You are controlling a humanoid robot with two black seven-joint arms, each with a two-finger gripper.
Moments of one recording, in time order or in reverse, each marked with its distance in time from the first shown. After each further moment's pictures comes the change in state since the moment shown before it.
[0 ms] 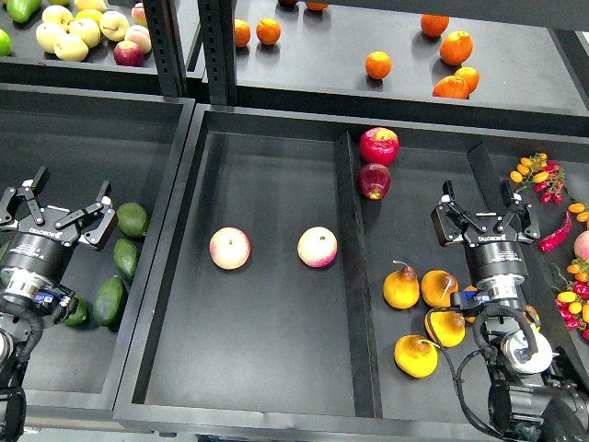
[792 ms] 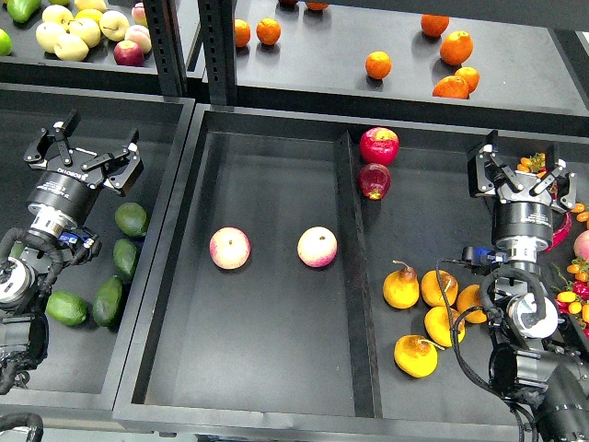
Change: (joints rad) left arm -0.262 0.000 -0.024 0.221 -0.001 0.000 0.125; right arm 0.096 0.000 -0.027 0.024 0.051 0.000 0.129
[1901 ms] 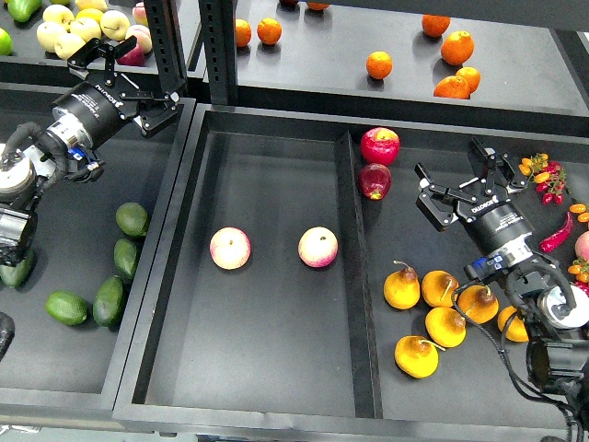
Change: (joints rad) left arm -0.454 0.122 0.337 0.335 -0.141 0.000 0.087; right arm 0.061 -0.085 -0.061 -0.096 0.070 0.000 -0.499
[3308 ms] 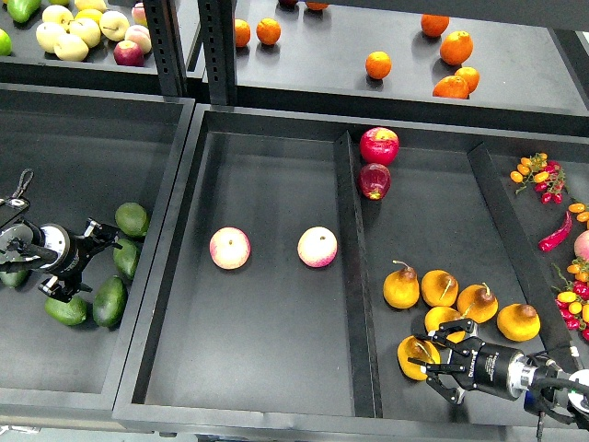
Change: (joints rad) left arm -0.048 0.130 1.063 0.274 0.733 0.000 0.000; right arm -0.069 -0.378 -0.817 -0.110 -0.172 0.000 -0.001
